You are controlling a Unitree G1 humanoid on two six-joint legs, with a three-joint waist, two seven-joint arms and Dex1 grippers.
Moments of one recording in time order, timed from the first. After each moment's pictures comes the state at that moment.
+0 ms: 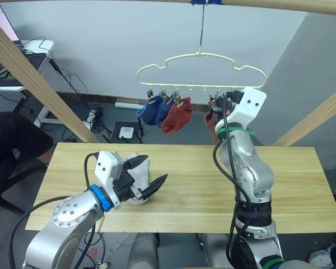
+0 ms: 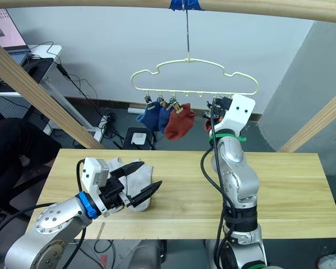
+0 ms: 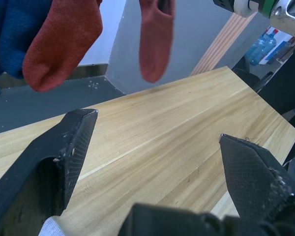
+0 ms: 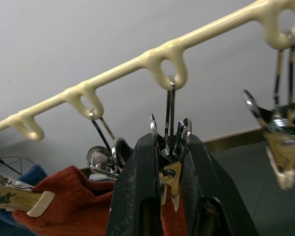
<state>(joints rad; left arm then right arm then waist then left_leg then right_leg) 0.15 0.57 0.08 -0.68 -0.53 0.52 -0.58 -0.56 0.13 -0.03 -0.30 0.30 0.59 -0.31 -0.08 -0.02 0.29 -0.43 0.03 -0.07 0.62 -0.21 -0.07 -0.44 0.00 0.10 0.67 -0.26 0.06</state>
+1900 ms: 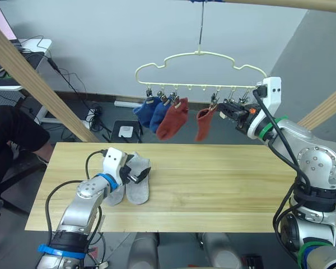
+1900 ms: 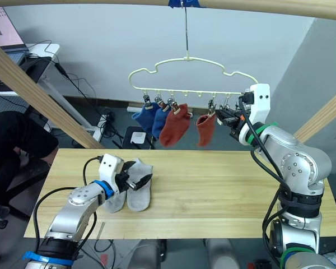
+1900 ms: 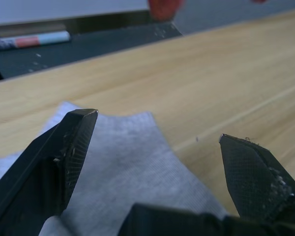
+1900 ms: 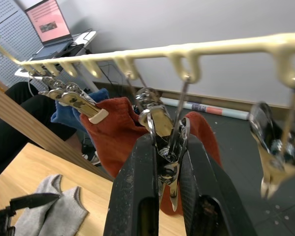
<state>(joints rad) -0.17 0.50 -0.05 0.13 -0.14 0.23 -0.60 -0.64 -0.37 -0.25 -0.35 0.78 1.13 0.16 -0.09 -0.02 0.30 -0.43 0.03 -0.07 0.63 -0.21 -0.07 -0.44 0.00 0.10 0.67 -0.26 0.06</state>
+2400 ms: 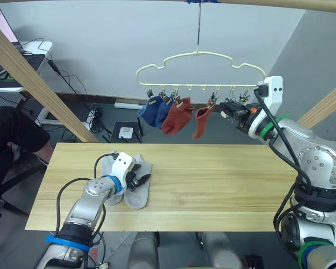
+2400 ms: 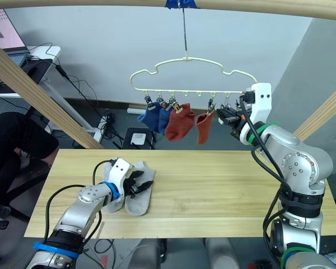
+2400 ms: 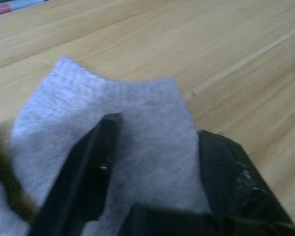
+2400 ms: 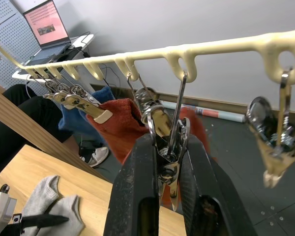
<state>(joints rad) -0.22 0.51 -0.13 0.24 -0.05 0.21 -0.68 -0.64 -0.37 -0.25 -0.35 0.78 1.13 0.15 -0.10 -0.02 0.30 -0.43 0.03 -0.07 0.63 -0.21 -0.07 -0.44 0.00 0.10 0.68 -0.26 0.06</state>
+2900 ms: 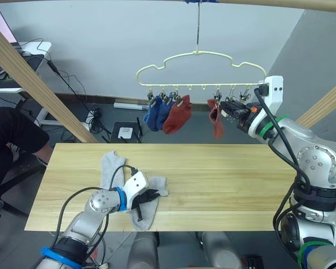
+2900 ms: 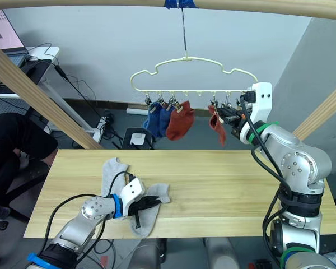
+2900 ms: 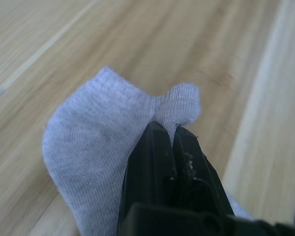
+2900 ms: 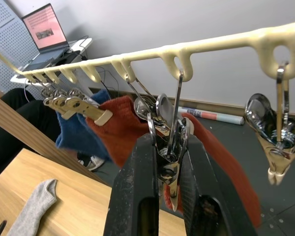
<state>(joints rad) -0.11 0.61 -0.29 0.13 0.03 -0.09 -0.92 -0.64 -0.36 -0.25 -0.32 0.77 1.10 0.16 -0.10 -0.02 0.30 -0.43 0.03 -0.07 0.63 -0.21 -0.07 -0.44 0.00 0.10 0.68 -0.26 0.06</state>
